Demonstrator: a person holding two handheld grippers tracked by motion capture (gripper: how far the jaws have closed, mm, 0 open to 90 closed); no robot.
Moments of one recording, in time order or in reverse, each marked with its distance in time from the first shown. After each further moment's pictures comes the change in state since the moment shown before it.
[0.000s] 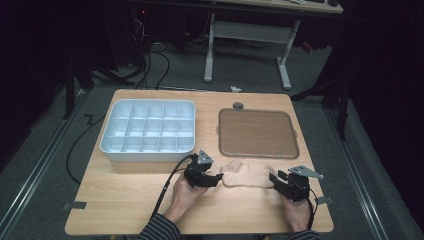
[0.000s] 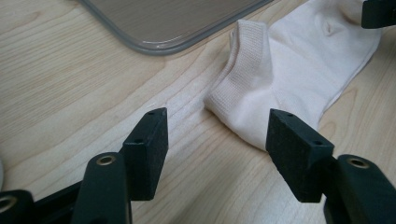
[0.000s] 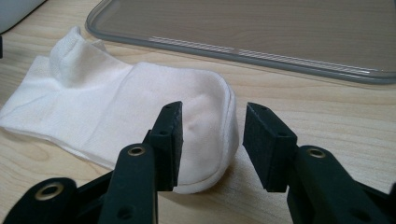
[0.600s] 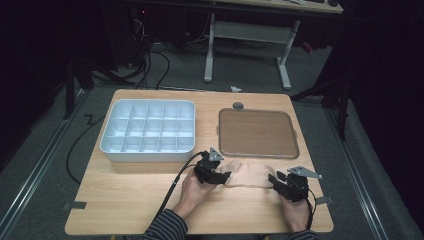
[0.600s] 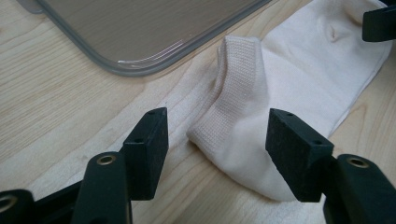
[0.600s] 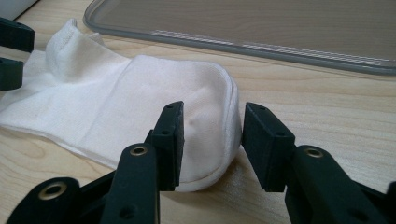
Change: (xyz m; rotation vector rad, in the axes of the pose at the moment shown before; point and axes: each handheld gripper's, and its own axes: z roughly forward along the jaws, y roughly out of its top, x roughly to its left) left arm -0.009 0.016 0.025 0.038 0.001 0.035; right arm -0.002 -0.004 0.005 0.012 0.013 0.008
